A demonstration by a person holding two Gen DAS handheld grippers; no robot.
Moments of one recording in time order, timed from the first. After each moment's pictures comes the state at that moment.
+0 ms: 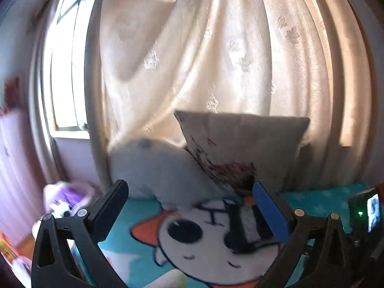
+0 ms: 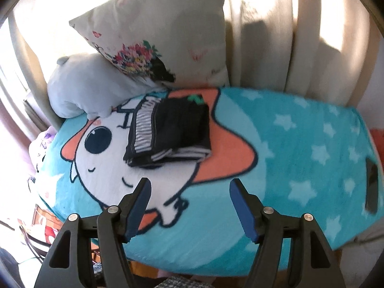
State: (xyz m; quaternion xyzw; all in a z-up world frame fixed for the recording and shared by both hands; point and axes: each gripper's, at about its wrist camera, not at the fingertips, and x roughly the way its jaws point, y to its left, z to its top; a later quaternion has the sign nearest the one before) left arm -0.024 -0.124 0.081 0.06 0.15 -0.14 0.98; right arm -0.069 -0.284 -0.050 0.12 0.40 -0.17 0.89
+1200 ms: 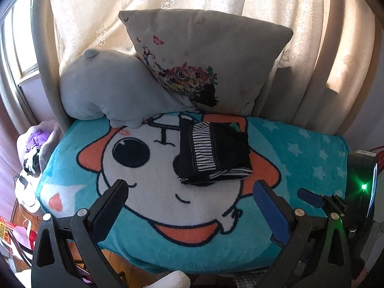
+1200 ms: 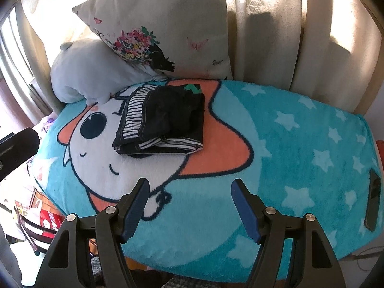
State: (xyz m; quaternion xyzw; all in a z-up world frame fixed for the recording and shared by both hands) left arm -0.002 -0.198 -0.002 0.06 0.40 -0.20 0.89; right arm -0.077 -0.301 -0.076 0.10 0.42 -0.15 0.89
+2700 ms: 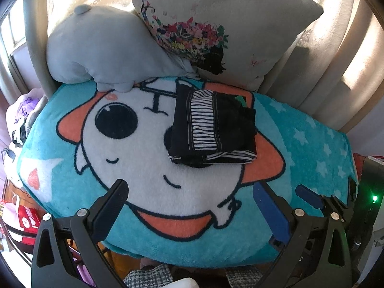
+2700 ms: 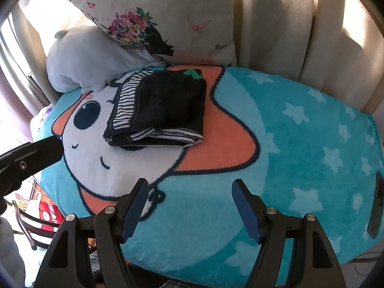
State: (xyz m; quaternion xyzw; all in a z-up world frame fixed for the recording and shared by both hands) left arm 0.035 -0.211 -0.047 0.03 0.50 -0.19 0.85; right arm -0.056 -0.313 -0.098 0.11 0.45 -0.13 0.88
